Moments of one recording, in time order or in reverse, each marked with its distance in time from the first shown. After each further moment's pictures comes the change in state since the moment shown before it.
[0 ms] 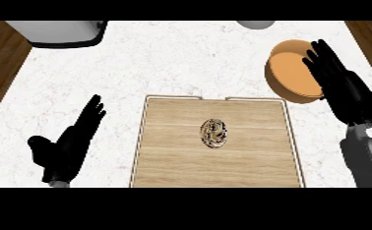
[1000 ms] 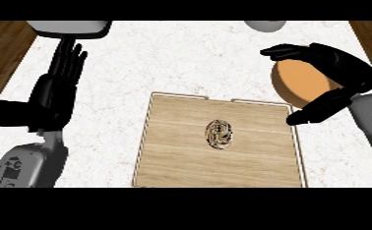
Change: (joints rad) left arm -0.322 -0.014 0.147 0.016 0.000 0.064 -0.083; right arm -0.300 -0.181 0.211 0.135 0.395 0.473 -0.734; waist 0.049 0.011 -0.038
